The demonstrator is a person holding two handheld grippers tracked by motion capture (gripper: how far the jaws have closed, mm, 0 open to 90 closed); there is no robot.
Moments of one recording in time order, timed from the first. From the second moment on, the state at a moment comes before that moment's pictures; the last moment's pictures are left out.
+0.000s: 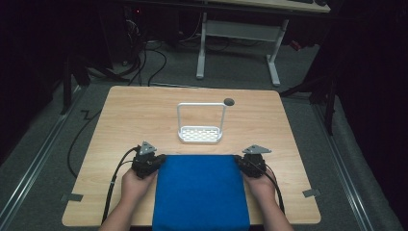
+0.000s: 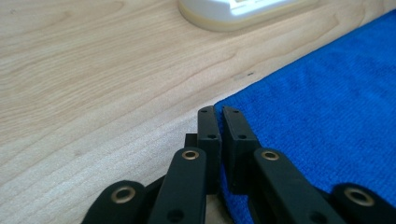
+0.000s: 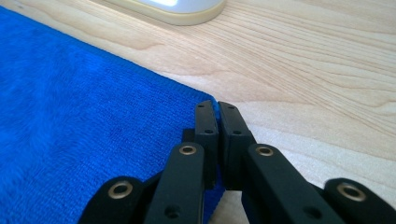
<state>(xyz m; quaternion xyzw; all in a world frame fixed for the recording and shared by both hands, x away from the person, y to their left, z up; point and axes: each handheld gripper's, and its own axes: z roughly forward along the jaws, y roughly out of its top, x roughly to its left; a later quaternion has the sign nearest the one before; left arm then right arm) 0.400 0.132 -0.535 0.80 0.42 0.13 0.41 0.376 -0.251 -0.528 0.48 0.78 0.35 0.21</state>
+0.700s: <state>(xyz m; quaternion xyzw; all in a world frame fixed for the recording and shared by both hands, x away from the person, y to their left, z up) 0.374 0.150 -0.501 0.74 0.41 0.17 0.51 0.349 -0.251 -0.492 0.47 0.73 0.44 0.23</state>
